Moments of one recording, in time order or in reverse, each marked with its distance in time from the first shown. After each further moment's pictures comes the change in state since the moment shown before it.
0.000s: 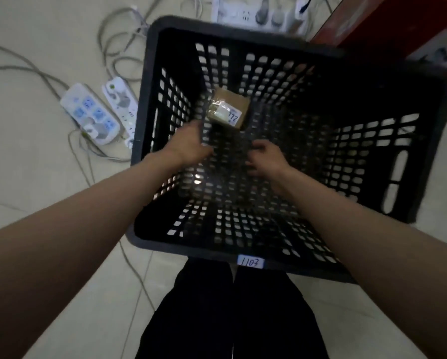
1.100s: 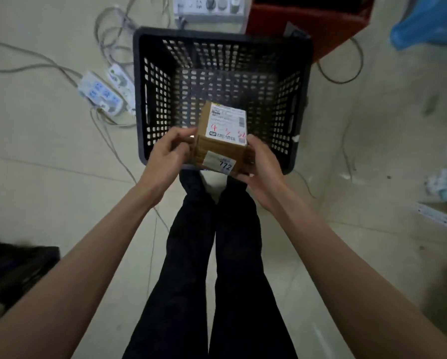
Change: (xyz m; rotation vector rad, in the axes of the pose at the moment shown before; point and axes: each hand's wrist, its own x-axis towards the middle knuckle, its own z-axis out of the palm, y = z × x) left_hand -0.311 0.141 -0.018 -0.670 0.062 -0.064; right_hand -0.330 0.011 -0.114 0.689 -0.066 0.128
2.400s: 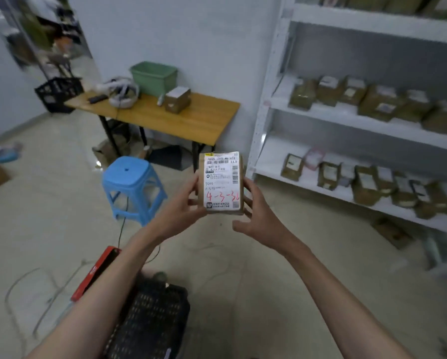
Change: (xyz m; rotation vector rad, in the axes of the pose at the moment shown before) left_hand -0.485 0.305 0.132 0.855 -1.363 1.141; right_hand -0.609 0.072 -0.085 0.141 0.912 -0.997
